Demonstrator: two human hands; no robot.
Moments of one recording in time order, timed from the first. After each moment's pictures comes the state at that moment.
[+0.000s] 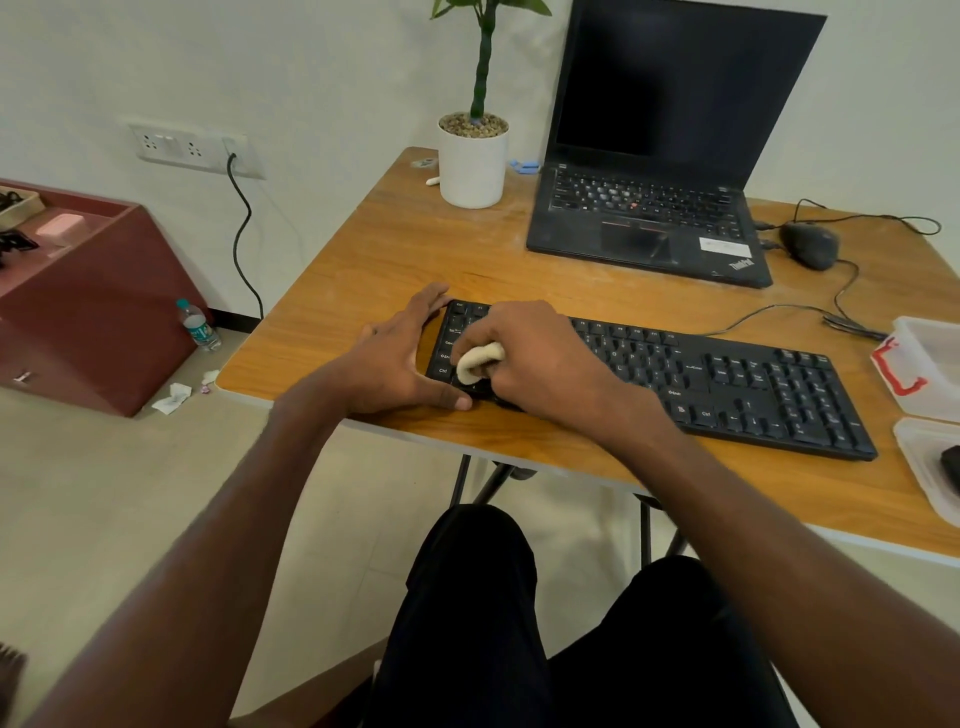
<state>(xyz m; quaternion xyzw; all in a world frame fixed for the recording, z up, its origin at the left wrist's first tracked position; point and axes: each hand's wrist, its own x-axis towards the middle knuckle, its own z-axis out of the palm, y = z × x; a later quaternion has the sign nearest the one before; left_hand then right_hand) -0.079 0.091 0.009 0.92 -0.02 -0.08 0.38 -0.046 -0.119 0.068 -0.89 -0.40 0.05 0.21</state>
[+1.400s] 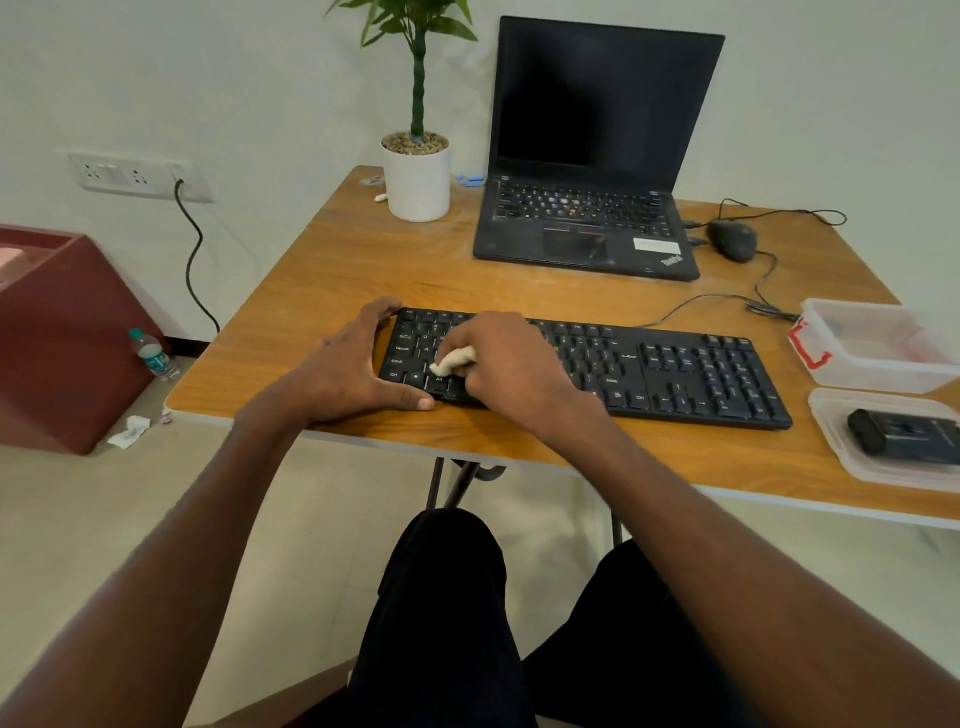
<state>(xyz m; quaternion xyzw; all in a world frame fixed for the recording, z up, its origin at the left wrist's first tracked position) -0.080 0.080 0.014 0.93 0.01 -0.05 0.36 -0.052 -0.141 0.060 -0.93 -0.29 0.03 0.24</state>
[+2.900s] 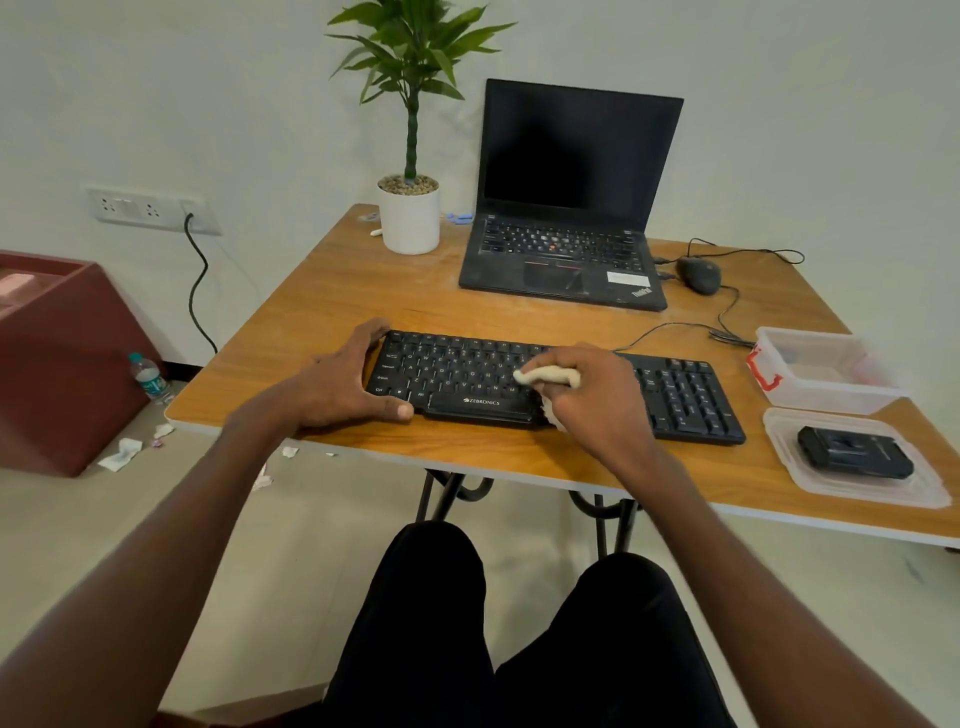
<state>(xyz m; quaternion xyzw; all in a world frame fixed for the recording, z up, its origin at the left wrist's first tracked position) -0.080 0.076 0.017 0.94 0.01 -0.08 0.34 -0.052 -0.248 0.046 -0.91 -0.17 -0.06 0.38</state>
